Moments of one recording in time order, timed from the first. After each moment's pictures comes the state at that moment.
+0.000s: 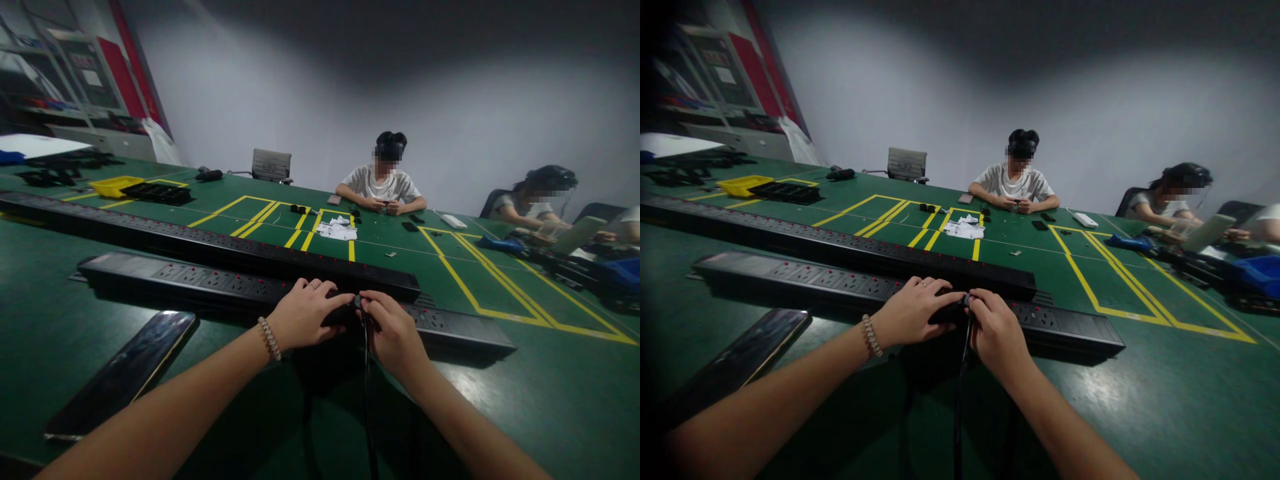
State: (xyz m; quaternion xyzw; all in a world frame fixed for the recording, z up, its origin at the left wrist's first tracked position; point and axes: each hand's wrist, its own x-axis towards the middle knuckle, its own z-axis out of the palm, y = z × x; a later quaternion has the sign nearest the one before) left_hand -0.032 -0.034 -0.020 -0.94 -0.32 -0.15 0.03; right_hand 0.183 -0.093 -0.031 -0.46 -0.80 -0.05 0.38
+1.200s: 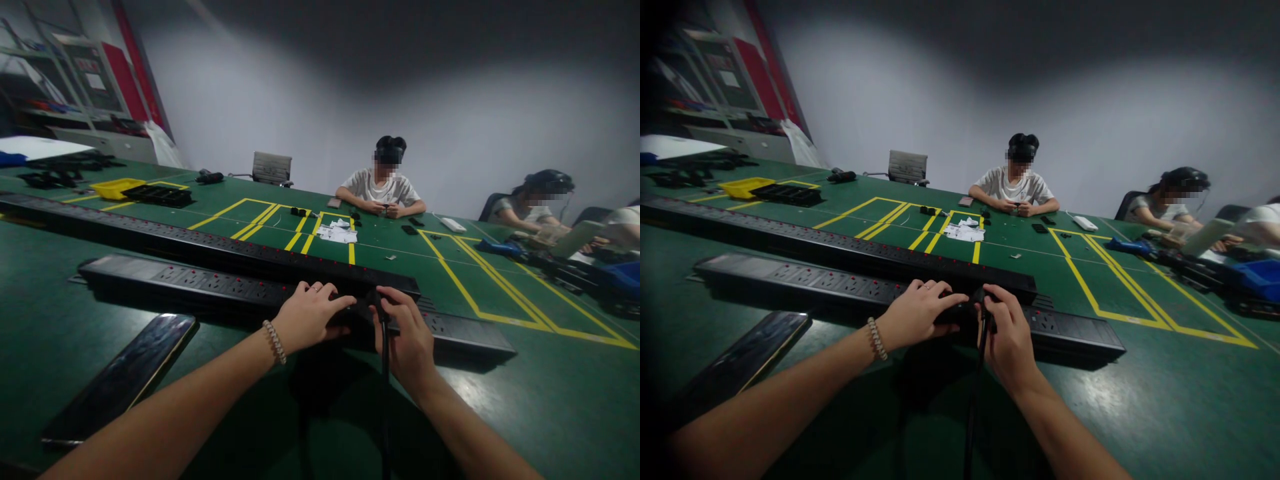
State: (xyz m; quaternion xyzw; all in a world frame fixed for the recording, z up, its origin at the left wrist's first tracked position) left_hand -0.027 -0.033 -0.024 -0.93 -0.34 -0.15 0.04; right_hand 0.187 -0.097 -0.032 -0.43 -0.73 -0.12 0.51
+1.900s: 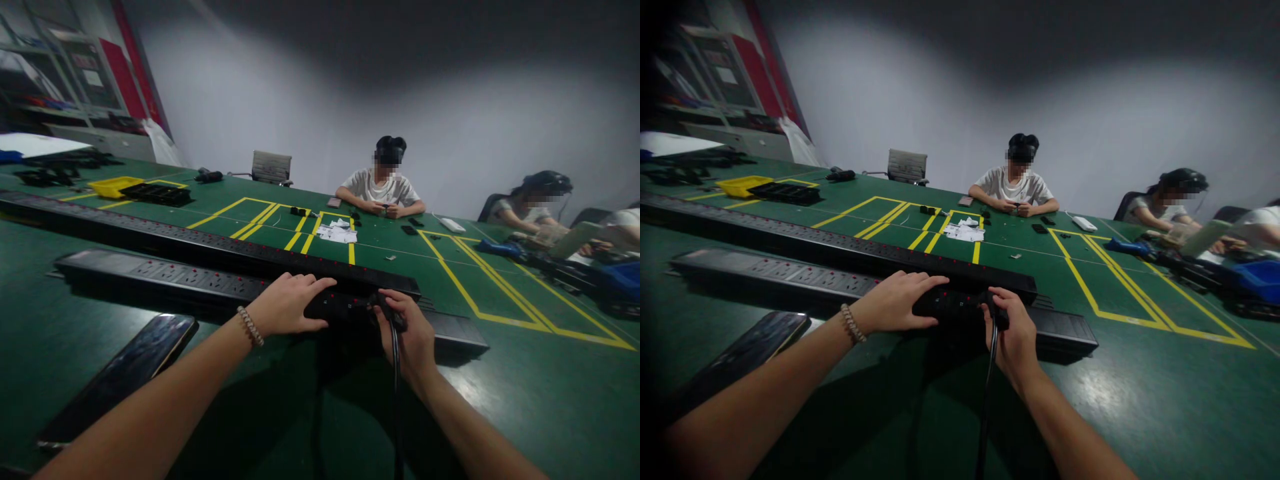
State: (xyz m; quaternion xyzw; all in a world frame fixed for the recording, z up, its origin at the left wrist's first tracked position) left_hand -0.068 -0.009 -0.007 -0.93 -0.33 -0.14 0.02; right_hand 0.196 -0.087 -0.043 -0.48 -0.69 -0.10 0.53
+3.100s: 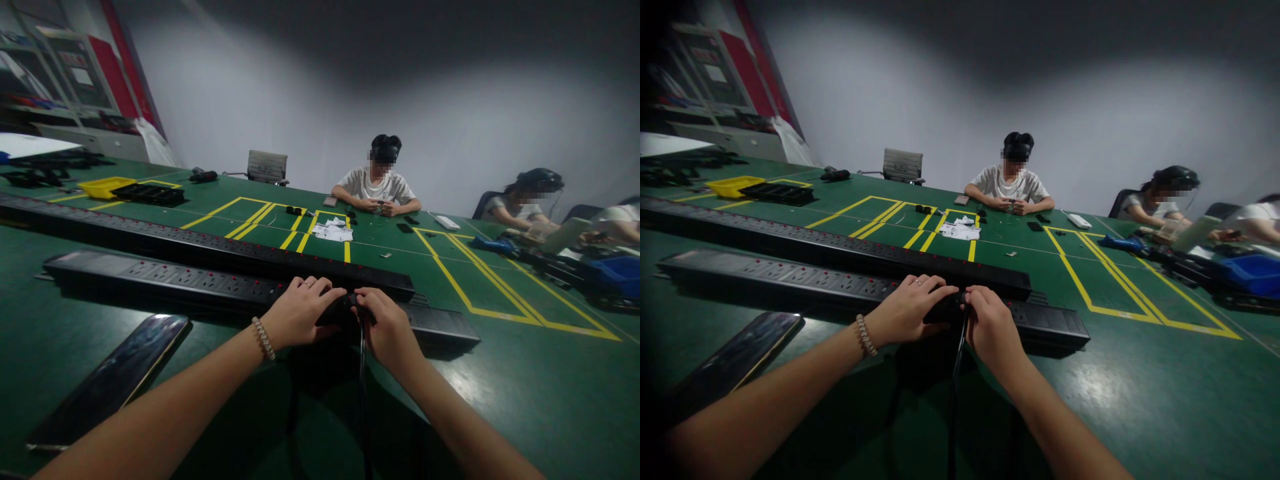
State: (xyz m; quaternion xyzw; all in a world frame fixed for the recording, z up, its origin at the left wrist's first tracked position) left_hand -0.033 -0.030 -0.020 -0.93 -0.31 -0.17 0.03; right_hand 0.181 -0.090 -0.024 -0.49 -0.78 -0.01 0.39
